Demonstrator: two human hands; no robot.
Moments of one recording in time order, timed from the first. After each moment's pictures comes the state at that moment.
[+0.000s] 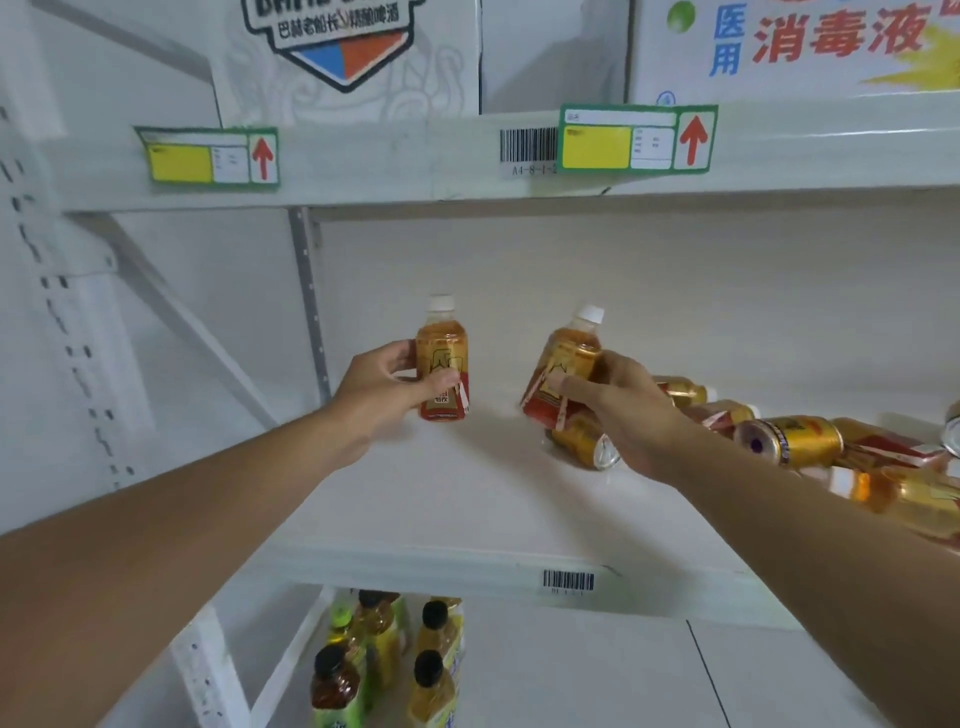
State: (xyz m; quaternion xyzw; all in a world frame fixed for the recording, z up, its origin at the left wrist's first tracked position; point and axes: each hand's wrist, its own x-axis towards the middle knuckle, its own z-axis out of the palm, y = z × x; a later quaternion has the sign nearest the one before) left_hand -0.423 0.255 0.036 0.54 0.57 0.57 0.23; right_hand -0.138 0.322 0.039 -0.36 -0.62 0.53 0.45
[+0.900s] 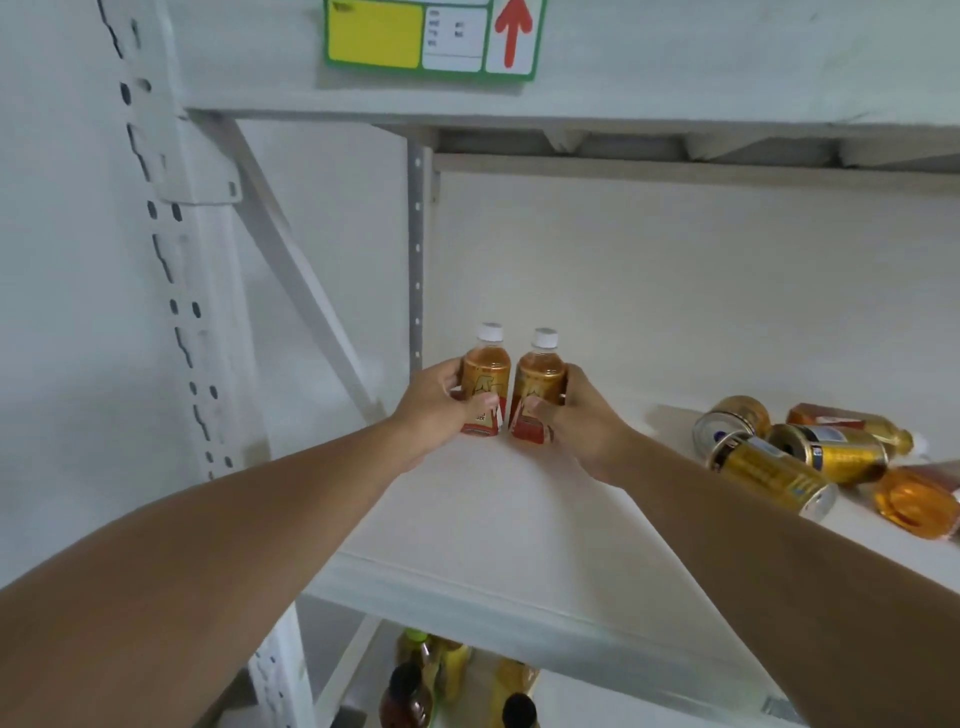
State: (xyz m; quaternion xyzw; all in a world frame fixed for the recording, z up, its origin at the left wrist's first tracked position) left_hand -0.553 0.317 -0.036 0.50 0.59 0.58 0.26; right_hand -0.361 0.397 -0.025 -0.36 -0.72 0.48 0.35
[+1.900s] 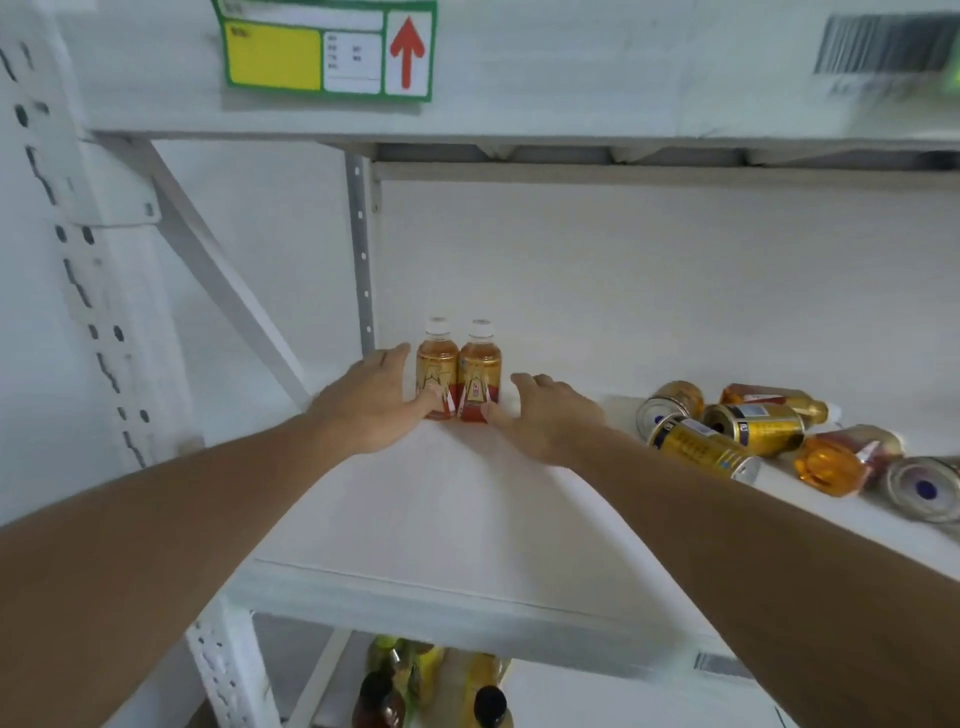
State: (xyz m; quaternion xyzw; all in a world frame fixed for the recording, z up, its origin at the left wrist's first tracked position) left_hand -0.557 0.291 0.002 0.59 0.78 0.21 -0.01; right_hand -0.334 0.387 -0.006 -0.48 -0.86 0.05 0.14
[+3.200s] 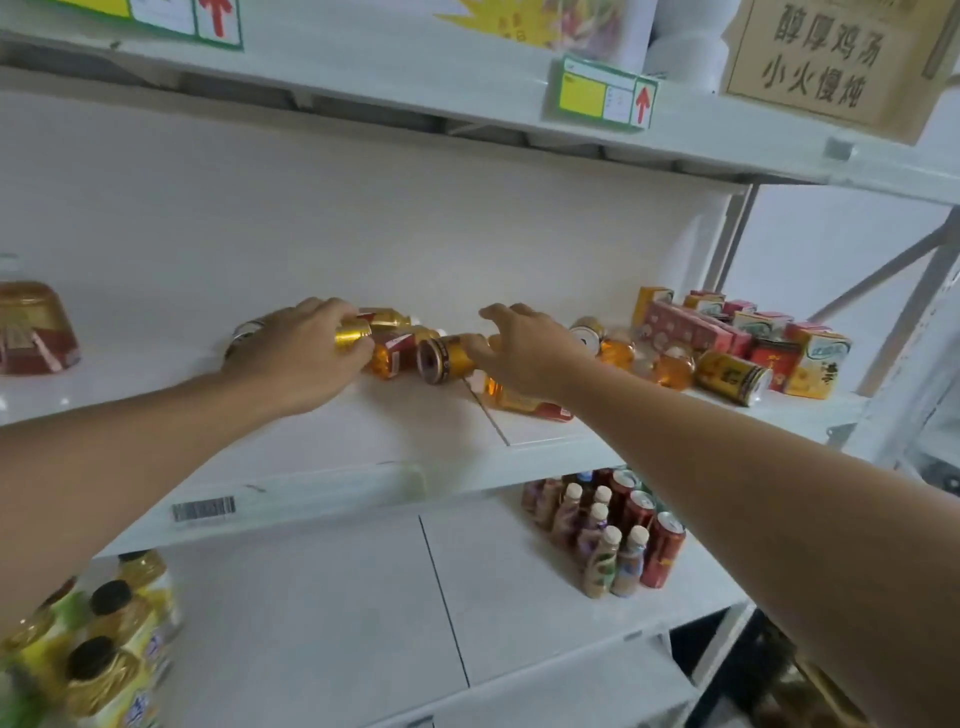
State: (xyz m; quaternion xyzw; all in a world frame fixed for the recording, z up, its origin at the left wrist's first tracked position) left_hand -0.163 0.291 0.022 0.74 0.61 0.29 -0.02; right_hand 0.110 0.295 0.046 -0.62 -0.77 -0.05 0.17
